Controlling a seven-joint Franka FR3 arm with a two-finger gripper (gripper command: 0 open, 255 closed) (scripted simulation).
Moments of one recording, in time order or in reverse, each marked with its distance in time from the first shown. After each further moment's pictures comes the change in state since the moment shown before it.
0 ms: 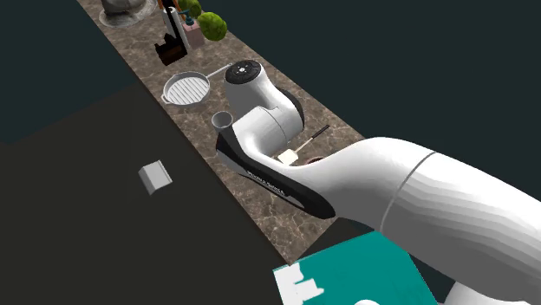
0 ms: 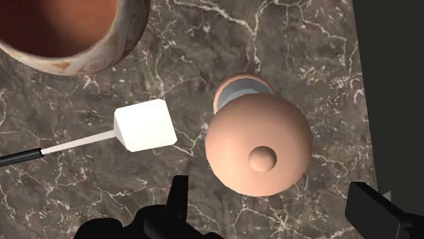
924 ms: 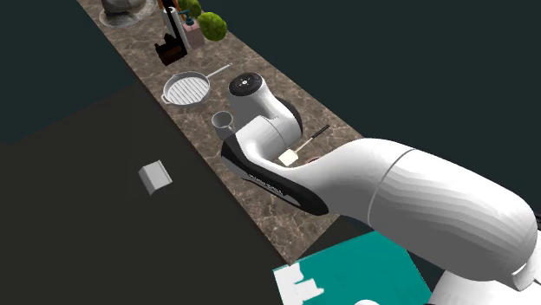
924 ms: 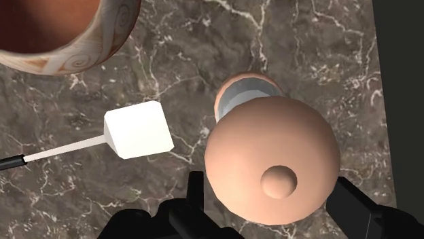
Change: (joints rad) arm -0.001 0.037 -0.005 -0.038 -0.014 0.075 0.009
